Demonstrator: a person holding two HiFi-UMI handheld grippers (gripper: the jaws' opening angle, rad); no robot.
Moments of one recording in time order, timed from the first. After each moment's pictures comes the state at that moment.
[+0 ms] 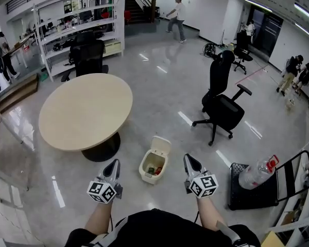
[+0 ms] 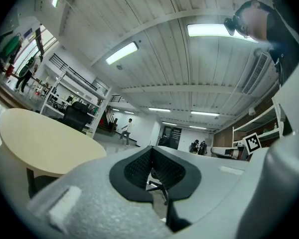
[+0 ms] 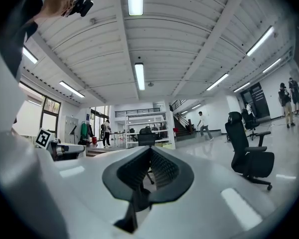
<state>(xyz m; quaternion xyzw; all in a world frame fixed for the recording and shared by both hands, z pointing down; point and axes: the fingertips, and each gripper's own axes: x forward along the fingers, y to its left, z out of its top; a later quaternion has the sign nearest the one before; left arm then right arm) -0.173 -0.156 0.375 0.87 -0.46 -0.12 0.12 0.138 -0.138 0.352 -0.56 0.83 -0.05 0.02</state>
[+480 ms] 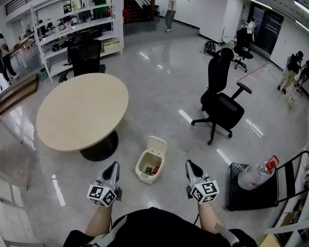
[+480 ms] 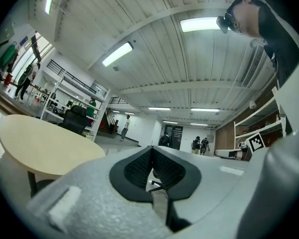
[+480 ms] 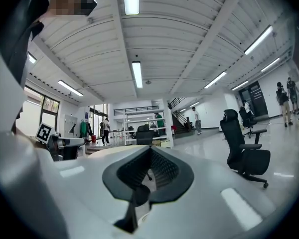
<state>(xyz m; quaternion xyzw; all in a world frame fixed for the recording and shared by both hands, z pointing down) -0.138 -0.151 0.370 0.87 -0.47 -0.10 0.09 0.181 -0.124 0.375 -0.56 0.83 -0.06 0.02</state>
